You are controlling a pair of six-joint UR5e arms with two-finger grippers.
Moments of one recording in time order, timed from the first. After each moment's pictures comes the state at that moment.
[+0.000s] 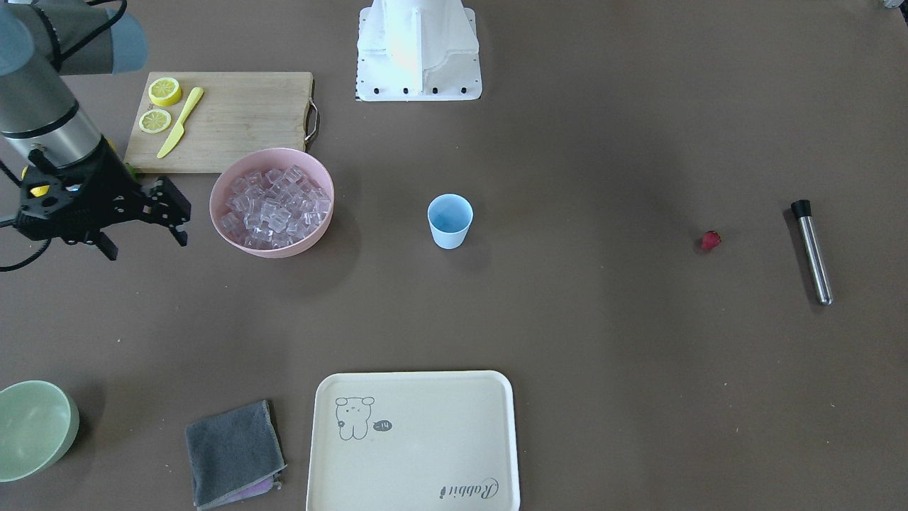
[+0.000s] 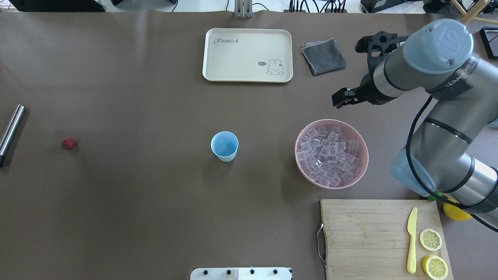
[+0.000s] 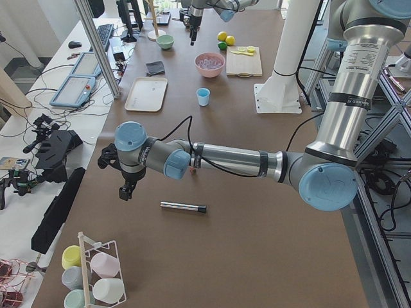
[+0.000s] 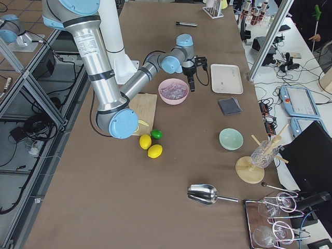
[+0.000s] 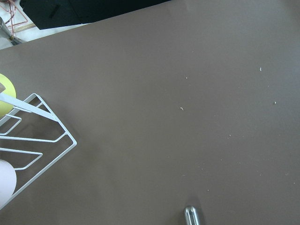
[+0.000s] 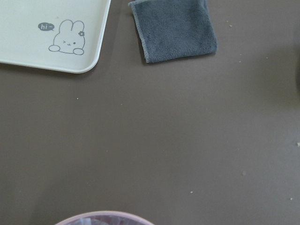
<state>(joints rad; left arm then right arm) -1.54 -1.81 -1.45 -1.84 -2.36 0.00 0.77 -1.20 1.96 -1.59 1.88 0.93</state>
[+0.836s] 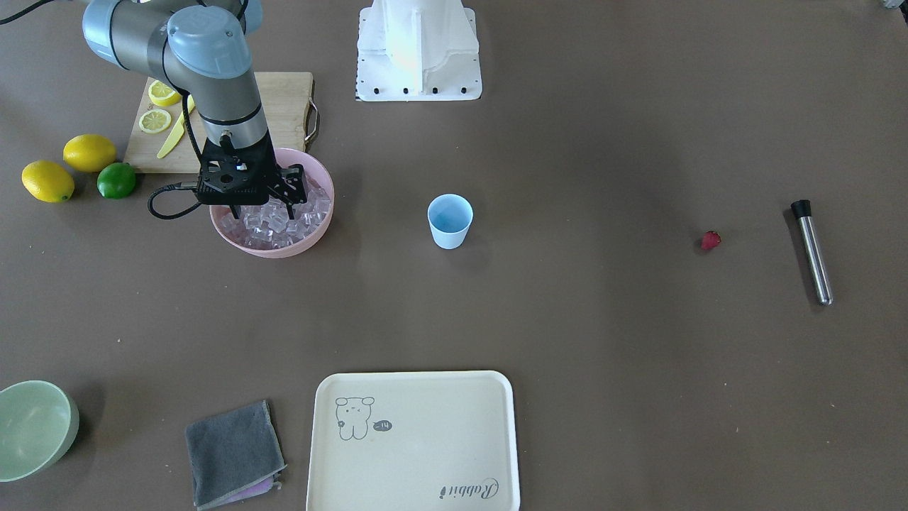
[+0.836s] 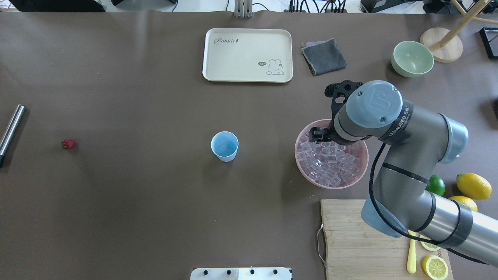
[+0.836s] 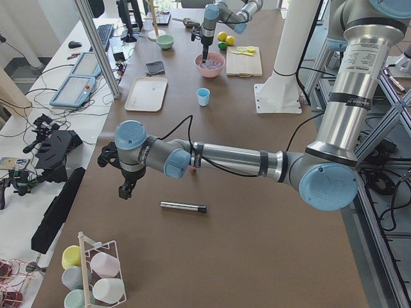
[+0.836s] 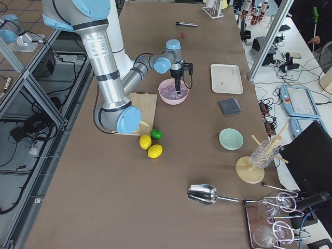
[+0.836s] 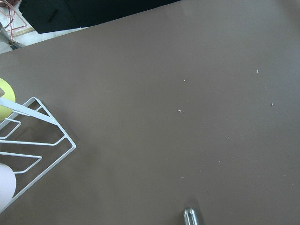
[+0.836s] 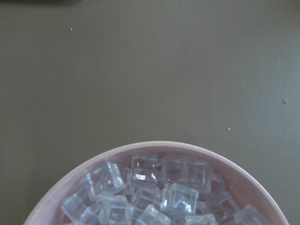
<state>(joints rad) -1.54 -1.81 -1.45 -1.84 -2.36 0.01 0.59 -1.19 1.91 -1.62 1.77 1.11</state>
